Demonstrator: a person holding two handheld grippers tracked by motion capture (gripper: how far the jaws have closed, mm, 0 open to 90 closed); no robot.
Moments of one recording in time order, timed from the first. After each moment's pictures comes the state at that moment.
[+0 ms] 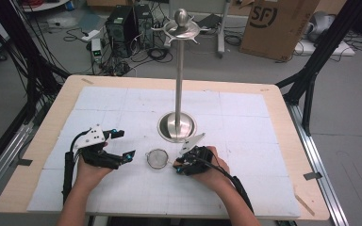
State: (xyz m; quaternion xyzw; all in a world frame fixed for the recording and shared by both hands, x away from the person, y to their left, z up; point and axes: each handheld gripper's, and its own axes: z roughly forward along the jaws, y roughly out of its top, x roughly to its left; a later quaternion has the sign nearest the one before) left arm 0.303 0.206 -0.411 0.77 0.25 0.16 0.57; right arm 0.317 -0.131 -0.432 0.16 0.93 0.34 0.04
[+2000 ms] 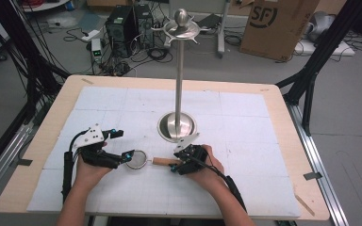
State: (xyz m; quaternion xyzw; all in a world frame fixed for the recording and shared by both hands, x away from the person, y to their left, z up) left arm 0.304 0.208 -0.412 0.76 0.25 0.15 0.57; right arm 0.320 -0.116 -0.434 0.18 0.92 0.34 0.08
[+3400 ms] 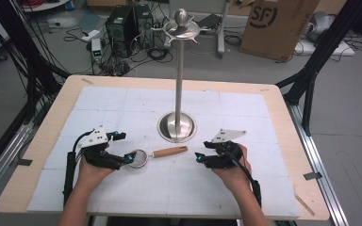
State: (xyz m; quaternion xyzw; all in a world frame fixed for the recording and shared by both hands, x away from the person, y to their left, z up) left arm 0.307 0.204 -0.421 0.78 0.26 0.14 0.56; right arm 0.305 -0.203 -0.401 0.30 0.85 0.42 0.13
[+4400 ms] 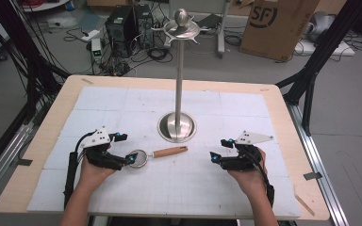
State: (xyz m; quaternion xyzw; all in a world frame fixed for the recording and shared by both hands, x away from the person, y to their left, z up) left arm 0.310 0.201 -0.427 0.78 0.26 0.13 0.55; right arm 0.296 -0.254 -0.401 0.33 0.80 0.48 0.13
